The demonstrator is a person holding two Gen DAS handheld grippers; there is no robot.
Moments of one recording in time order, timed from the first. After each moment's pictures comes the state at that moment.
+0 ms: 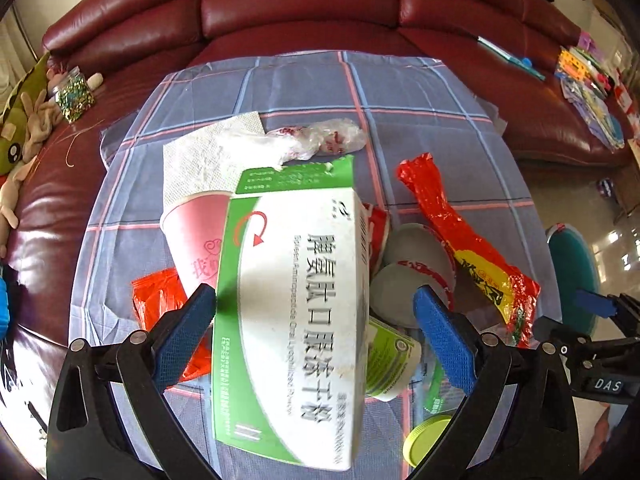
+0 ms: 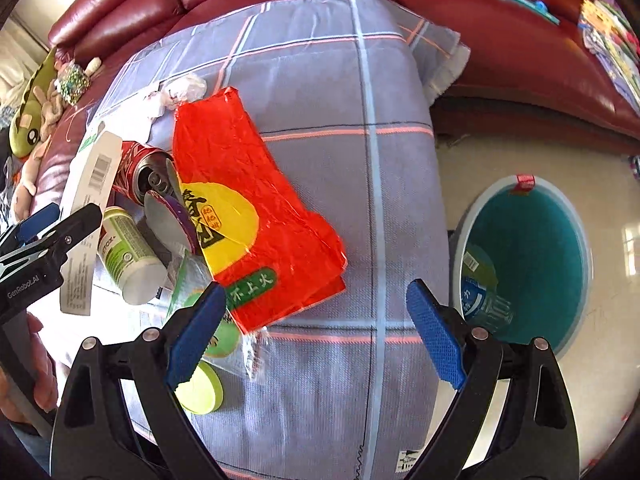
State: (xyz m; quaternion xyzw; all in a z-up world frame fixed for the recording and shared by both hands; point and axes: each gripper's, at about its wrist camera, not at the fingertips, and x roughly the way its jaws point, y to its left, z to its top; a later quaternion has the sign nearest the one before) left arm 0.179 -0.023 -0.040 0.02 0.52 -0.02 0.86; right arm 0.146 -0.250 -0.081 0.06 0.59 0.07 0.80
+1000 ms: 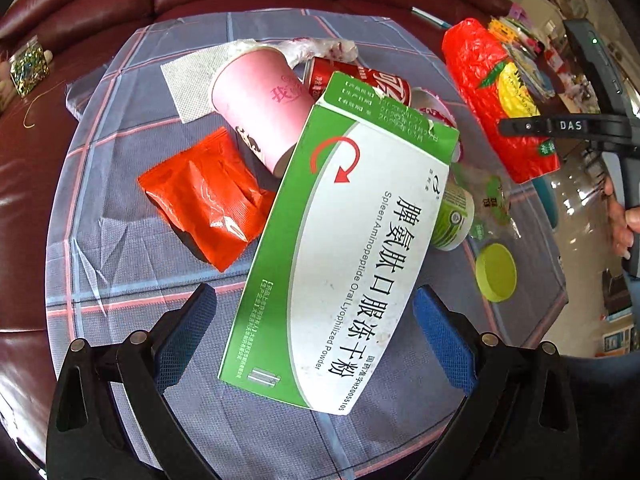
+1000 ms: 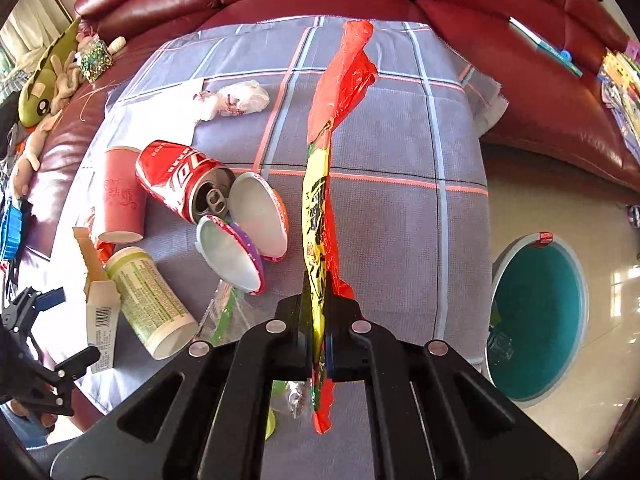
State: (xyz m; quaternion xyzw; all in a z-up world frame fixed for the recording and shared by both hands) left arm 0.086 0.080 -0.083 0.02 0.54 -0.17 0.83; right arm 0.155 -0.192 -0.056 0.01 0.57 0.09 0.82
